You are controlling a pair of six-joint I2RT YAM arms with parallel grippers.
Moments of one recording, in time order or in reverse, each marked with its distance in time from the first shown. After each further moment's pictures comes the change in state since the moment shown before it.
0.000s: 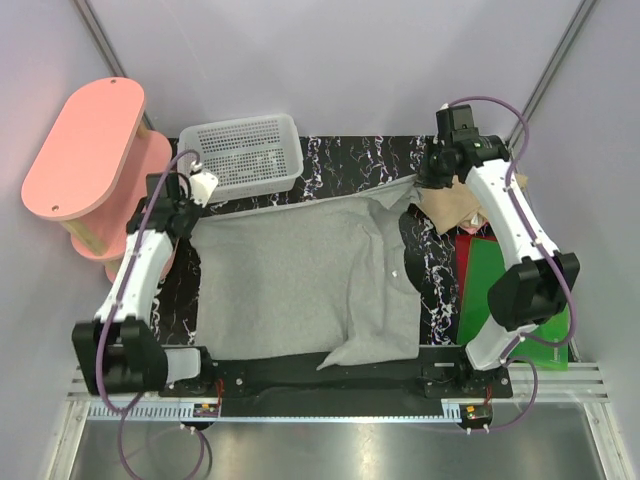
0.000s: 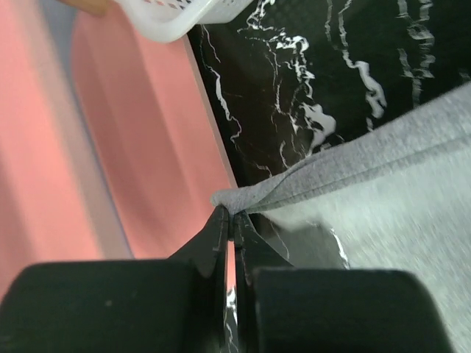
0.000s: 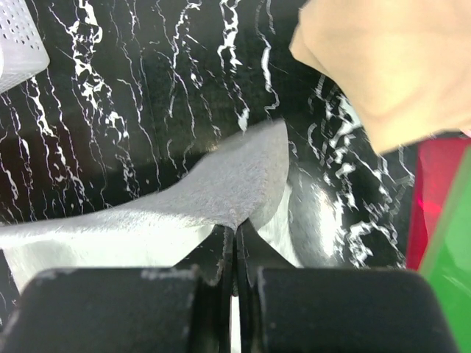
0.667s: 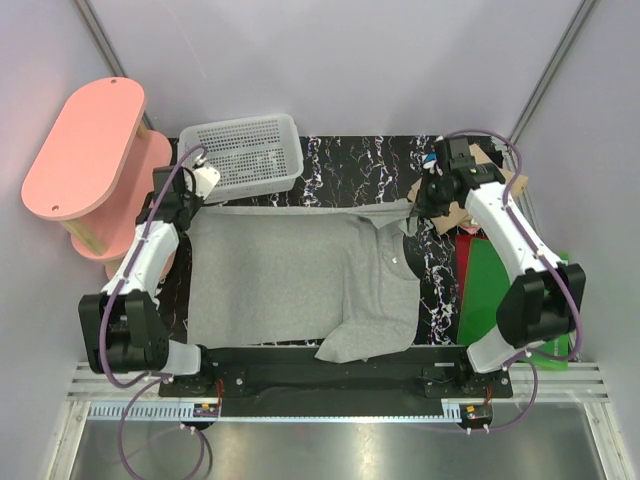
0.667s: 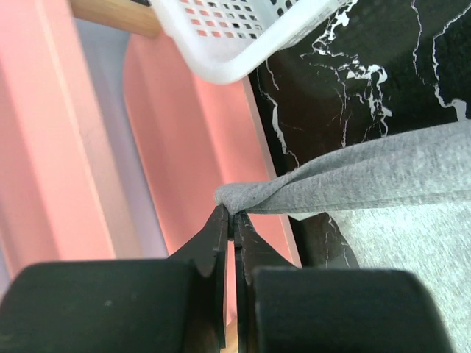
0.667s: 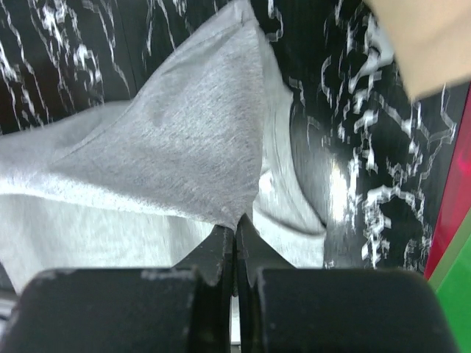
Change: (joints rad) left arm -0.004 0.176 0.010 0.227 -0.126 0.088; right arm 0.000 -0.084 -0.281 0.096 -0.090 0.008
